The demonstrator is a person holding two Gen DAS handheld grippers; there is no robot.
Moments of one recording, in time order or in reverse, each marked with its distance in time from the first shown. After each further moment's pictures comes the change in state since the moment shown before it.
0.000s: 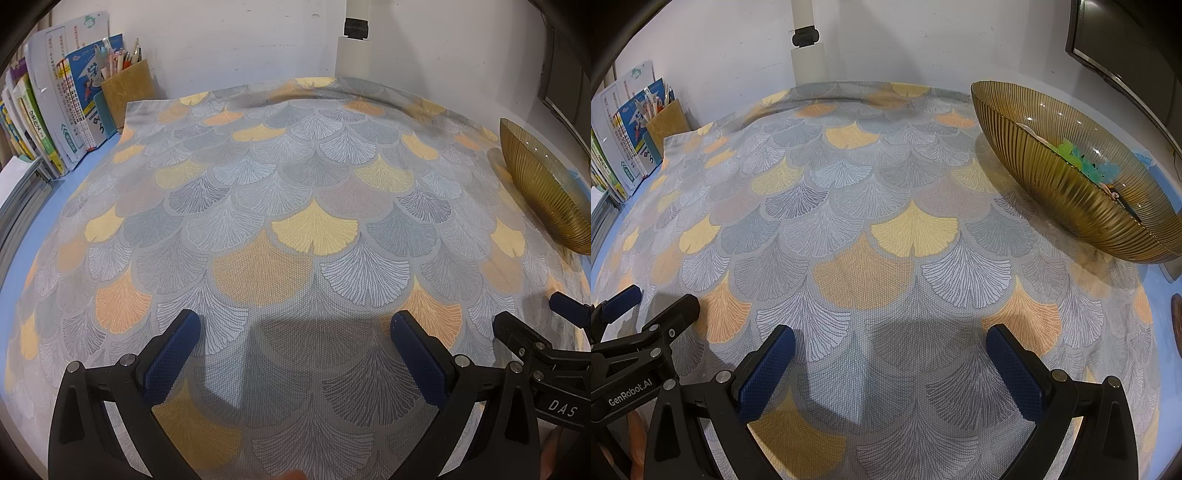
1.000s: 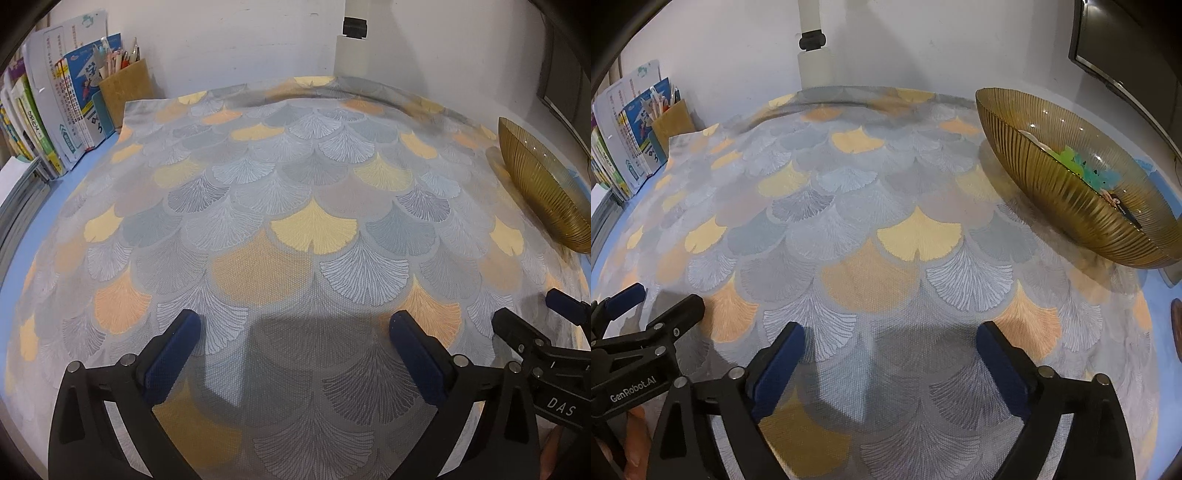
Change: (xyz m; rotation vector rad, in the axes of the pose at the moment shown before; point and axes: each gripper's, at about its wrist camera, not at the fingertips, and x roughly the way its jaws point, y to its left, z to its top) left arm 0.000 0.000 0.000 -0.003 0.002 0.001; right arm -0.004 0.003 -0.002 -0.011 -0.014 0.004
